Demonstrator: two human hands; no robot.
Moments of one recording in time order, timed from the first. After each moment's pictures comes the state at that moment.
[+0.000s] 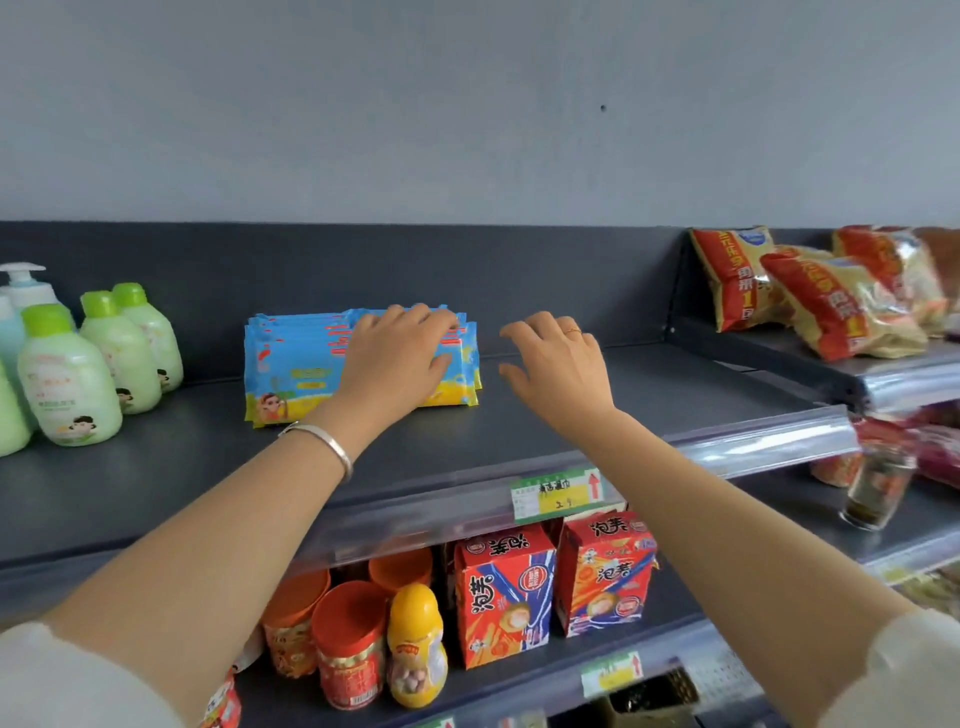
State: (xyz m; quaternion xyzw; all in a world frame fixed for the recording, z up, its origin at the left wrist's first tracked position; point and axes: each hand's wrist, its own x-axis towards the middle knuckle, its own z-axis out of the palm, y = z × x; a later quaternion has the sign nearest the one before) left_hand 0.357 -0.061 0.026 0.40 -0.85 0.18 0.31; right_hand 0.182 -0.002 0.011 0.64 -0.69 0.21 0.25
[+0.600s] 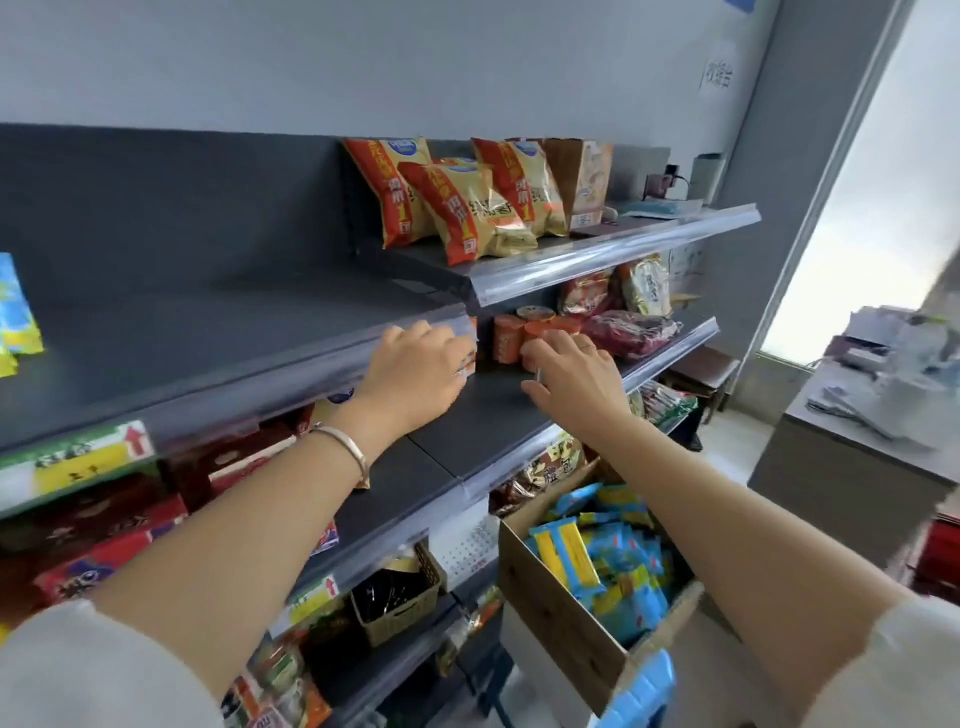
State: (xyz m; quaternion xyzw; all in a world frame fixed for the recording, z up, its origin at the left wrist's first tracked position) left_hand 0.018 0.131 -0.046 0.17 -0.95 0.12 0.22; right_hand -0.124 0.266 -0.065 0.48 -0.85 0.10 0.20
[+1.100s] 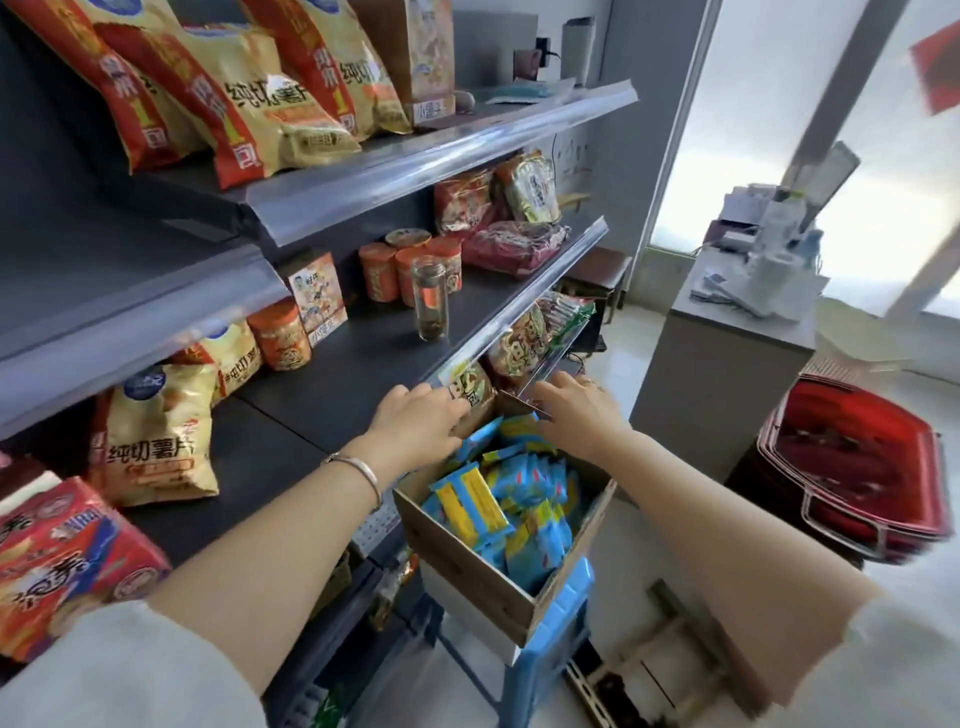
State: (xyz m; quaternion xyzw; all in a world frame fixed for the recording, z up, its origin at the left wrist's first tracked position) left_hand -0.137 0.194 -0.169 0.04 -1.00 0.06 -0.04; right_hand -0.245 0.372 -0.182 0.37 -0.93 0.02 -0.03
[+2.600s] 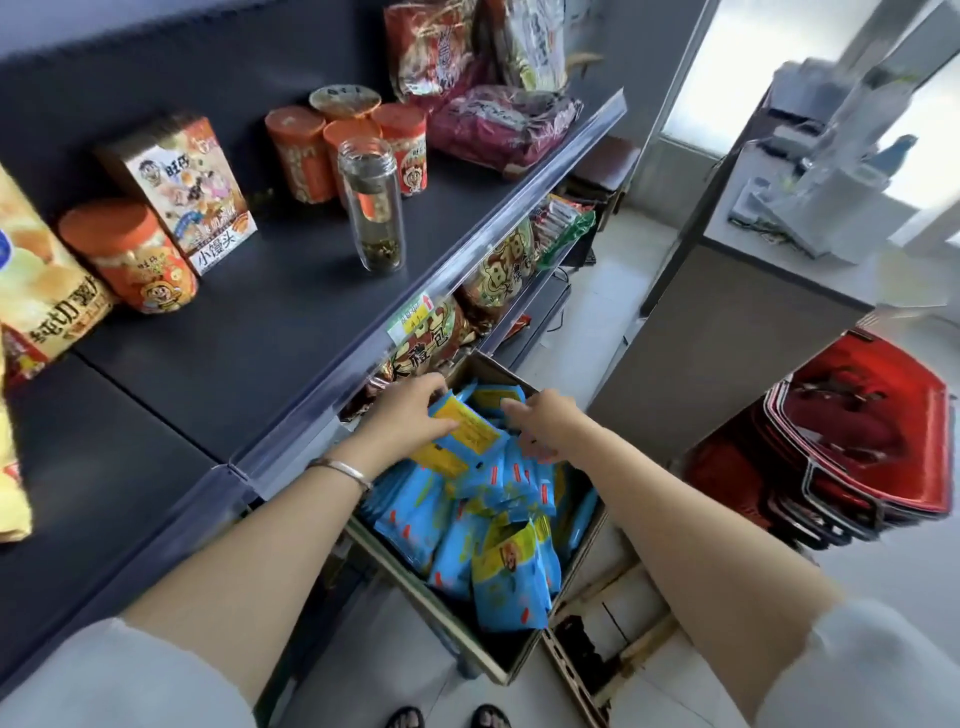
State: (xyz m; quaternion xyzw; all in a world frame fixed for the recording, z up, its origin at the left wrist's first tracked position) left_hand -0.270 0.151 -0.310 0.15 -0.93 -0.33 -0.05; right_hand -0.367 0.315 -0.311 0.07 -0.89 0.24 -0.38
